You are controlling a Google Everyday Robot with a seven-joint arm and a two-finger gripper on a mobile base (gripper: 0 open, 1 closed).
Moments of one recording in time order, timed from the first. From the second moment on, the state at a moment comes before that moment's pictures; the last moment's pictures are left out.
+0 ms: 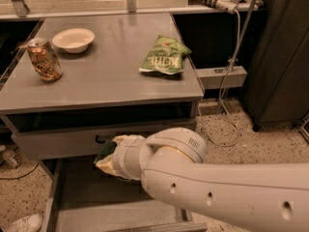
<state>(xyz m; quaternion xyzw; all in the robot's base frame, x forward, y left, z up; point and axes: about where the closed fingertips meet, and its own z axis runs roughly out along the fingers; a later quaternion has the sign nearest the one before) 0.453 0.116 0.738 -0.49 0.76 0.13 0.42</state>
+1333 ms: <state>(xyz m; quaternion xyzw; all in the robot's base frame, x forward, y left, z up) 0.476 0.112 0.859 -0.50 0.73 0.05 0.46</state>
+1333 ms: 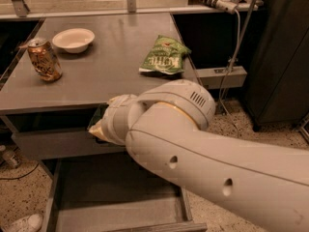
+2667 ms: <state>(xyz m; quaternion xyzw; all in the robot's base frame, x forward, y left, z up) 0.564 0.123 0.926 -0.51 0.70 0.03 0.49</state>
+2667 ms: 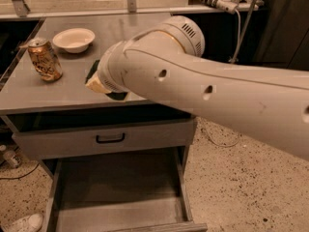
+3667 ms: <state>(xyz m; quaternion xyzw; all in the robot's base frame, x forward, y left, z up) 0.641 0.141 0.922 -0.54 0.70 0.04 0.47</state>
